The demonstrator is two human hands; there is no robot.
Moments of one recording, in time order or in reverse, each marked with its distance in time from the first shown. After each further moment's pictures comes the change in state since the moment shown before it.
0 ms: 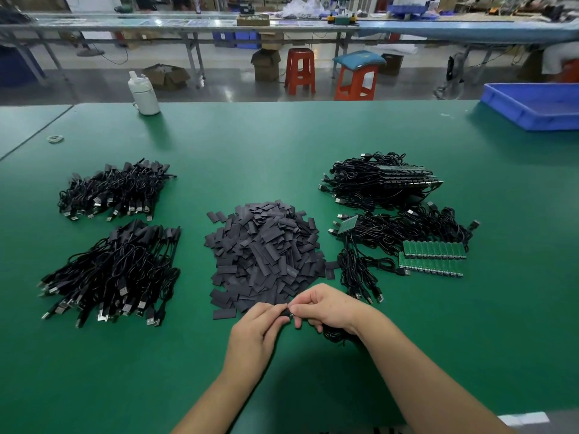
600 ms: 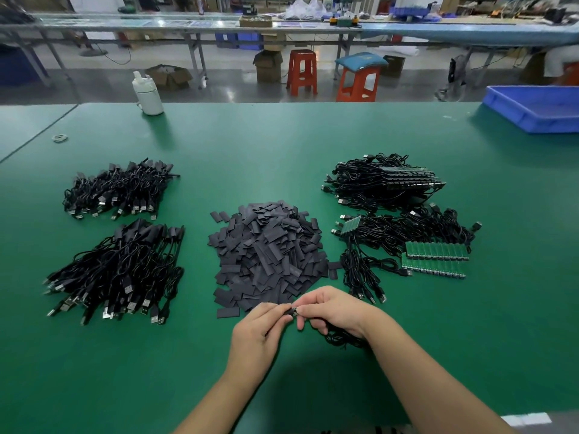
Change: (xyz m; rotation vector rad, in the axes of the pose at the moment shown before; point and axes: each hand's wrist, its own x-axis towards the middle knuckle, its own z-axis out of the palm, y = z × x) left_hand -0.002 0.003 -0.001 0.000 0.067 0.028; right_hand -0.006 0.001 -0.001 0.178 -0.052 0.026
